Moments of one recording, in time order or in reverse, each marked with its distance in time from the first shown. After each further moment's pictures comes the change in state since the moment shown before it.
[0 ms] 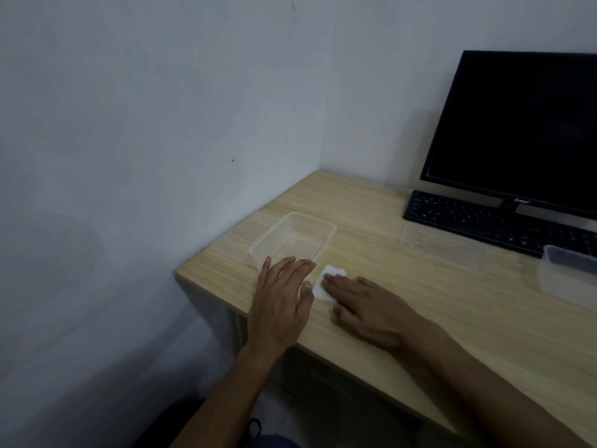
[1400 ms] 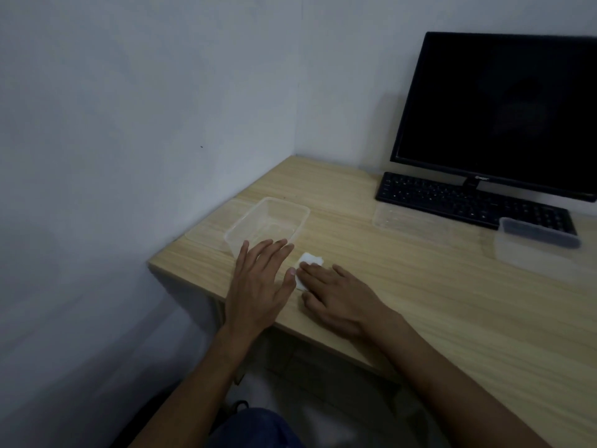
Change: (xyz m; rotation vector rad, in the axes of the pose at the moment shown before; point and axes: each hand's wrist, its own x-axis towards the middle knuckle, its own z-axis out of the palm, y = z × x) left_hand 0.001 0.002 -0.001 0.105 -0.059 0.065; right_hand -0.016 -0.023 0.008 0.024 0.046 0.068
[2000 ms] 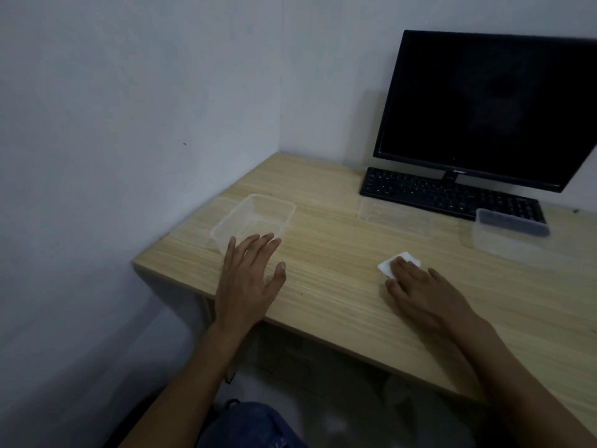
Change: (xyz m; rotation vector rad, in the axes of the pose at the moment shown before) left_hand -0.001 0.000 0.001 0.008 0.002 0.005; right_hand -0.096 0.087 -0.025 -0.022 -0.020 0.496
